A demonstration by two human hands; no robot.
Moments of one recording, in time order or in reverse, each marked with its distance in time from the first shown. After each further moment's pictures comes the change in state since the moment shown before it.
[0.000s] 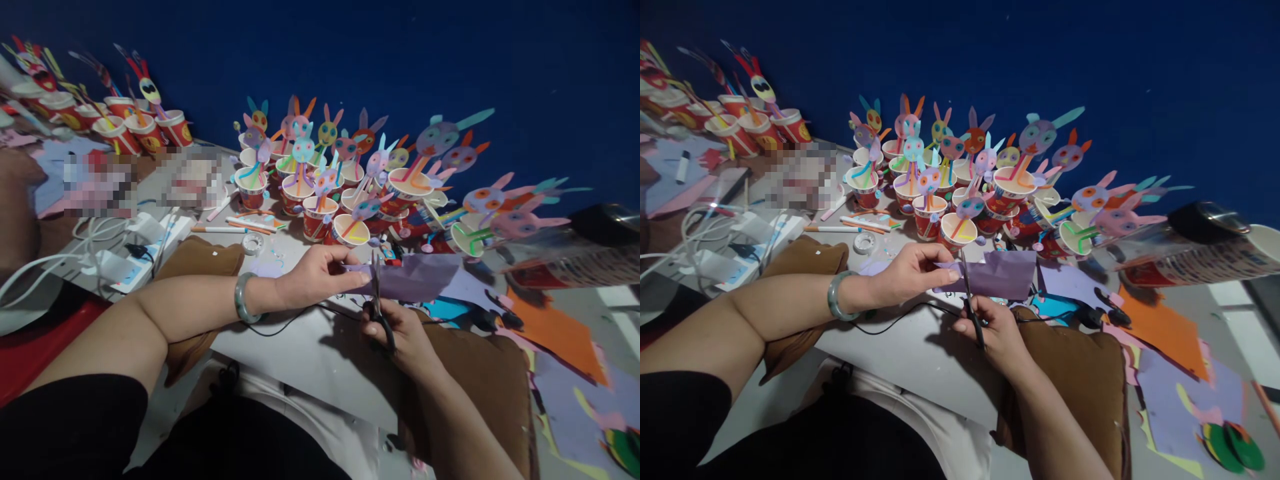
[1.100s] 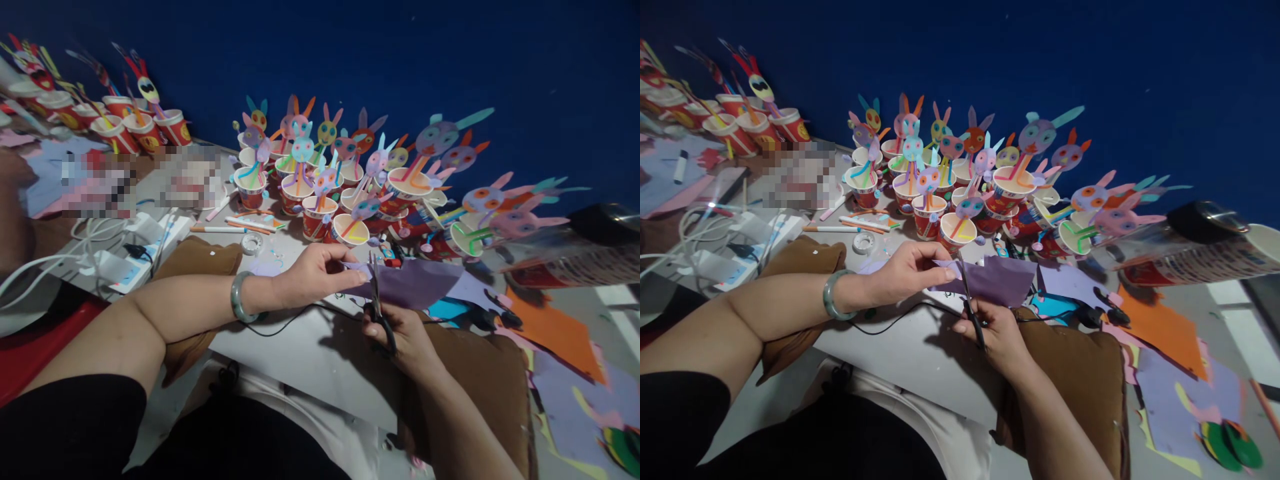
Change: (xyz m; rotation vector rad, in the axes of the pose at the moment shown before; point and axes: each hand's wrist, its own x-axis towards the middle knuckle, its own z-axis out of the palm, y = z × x) left_hand -0.002 0.007 -0.002 -0.018 -0.007 -0.021; right_hand -0.003 0.005 -0.003 -0.029 -0.015 0.044
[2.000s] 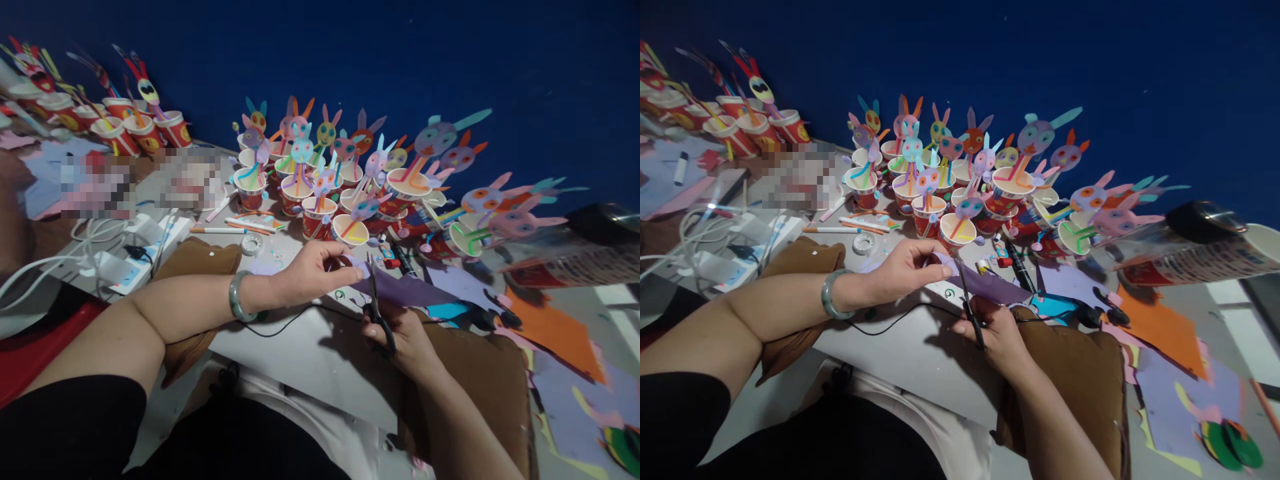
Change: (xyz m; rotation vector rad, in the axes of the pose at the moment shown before) left_hand 0.002 0.003 -0.002 0.045 0.030 -0.005; right_hand 0.001 -0.007 0.002 0.008 -0.017 -0.038
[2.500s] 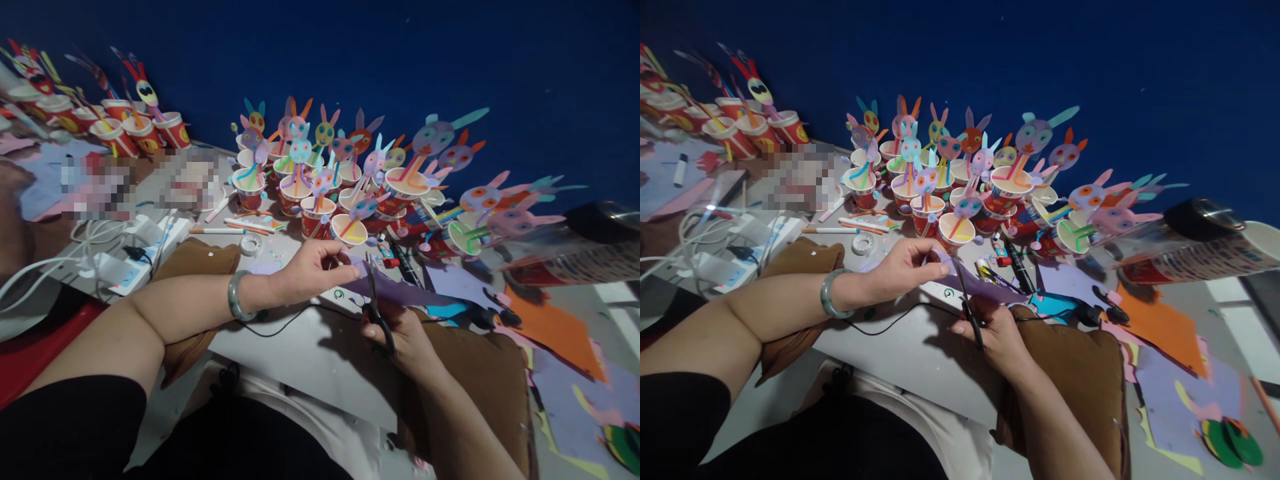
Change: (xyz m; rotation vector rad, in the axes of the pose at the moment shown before) left_hand 0.001 -0.003 -0.003 0.051 -0.010 -0.010; right_hand -0.001 -0.001 0.000 -0.004 -0.010 -0.014
